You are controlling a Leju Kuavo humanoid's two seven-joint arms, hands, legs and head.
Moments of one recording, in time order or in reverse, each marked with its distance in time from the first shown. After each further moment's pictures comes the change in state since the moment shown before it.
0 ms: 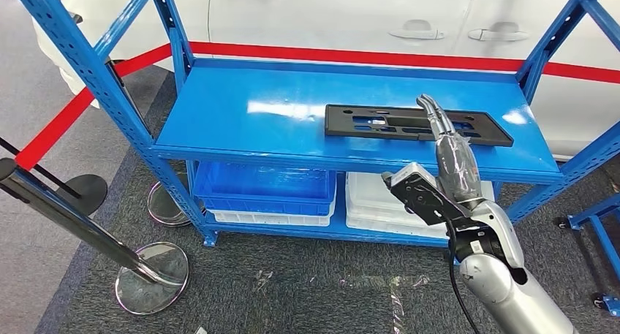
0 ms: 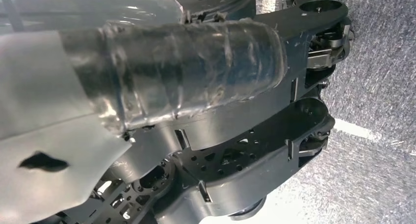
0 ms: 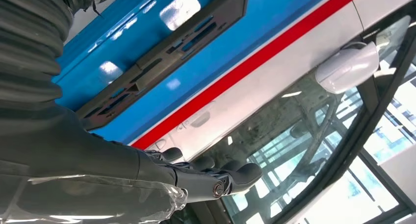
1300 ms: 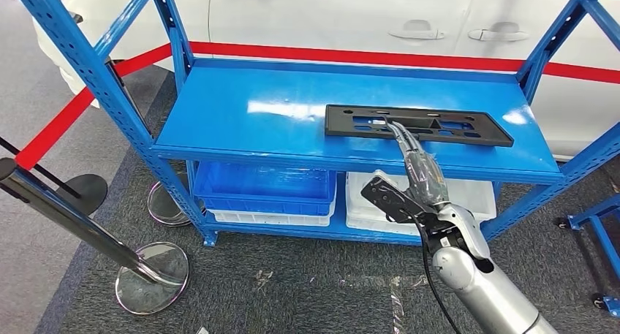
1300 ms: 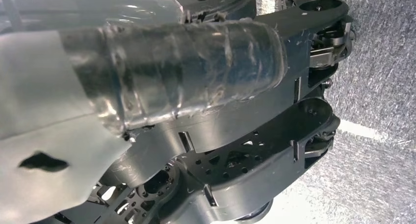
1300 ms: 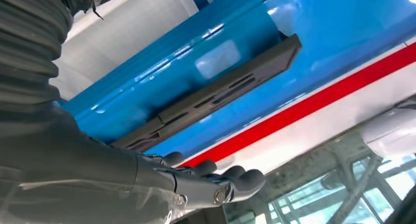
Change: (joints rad) left arm -0.013 0.004 -0.043 -0.005 0.000 -0.010 -0.007; right arm -0.035 0.059 0.073 0.261 0.021 0.016 -0.053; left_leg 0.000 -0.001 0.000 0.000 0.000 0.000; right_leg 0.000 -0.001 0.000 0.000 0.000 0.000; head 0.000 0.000
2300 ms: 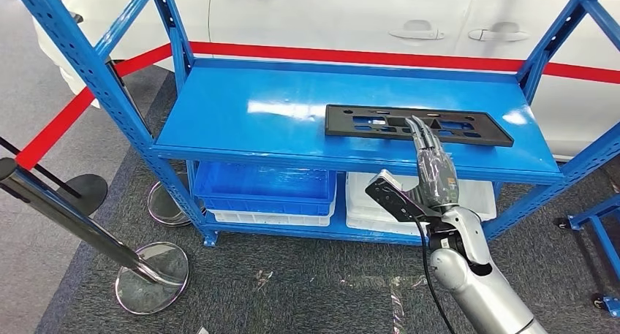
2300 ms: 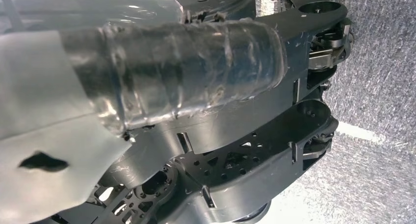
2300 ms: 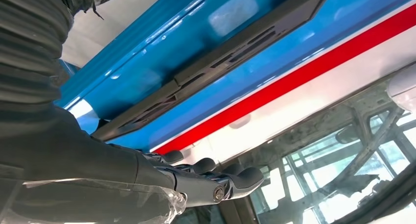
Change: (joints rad) left arm 0.000 -0.007 0.000 0.000 0.000 0.014 -0.010; right arm 0.031 0.047 -0.073 0.053 0.179 -0.116 -0.018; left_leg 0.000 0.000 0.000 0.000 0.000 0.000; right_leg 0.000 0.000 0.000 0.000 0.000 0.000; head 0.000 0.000
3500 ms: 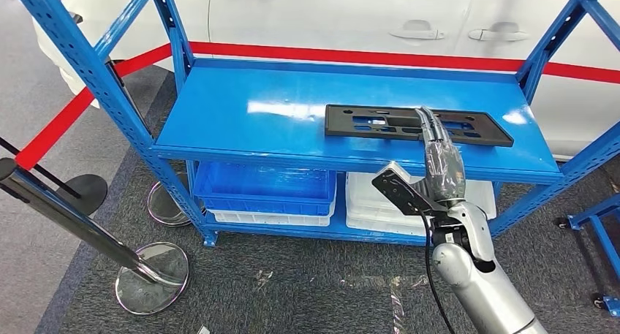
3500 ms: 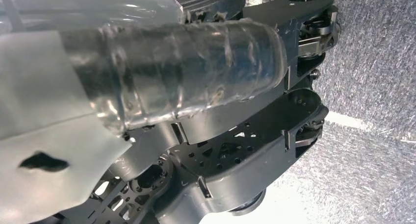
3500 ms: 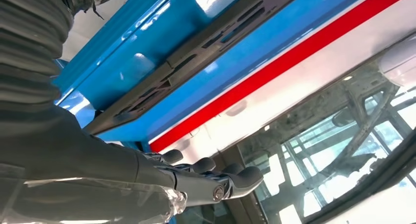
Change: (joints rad) left arm 0.000 0.004 -0.002 0.004 -0.001 -0.040 -0.068; right arm 0.001 0.029 -0.061 -0.027 0.010 0.009 -0.018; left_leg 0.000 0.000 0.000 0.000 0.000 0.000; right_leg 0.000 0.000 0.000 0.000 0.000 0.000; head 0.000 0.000
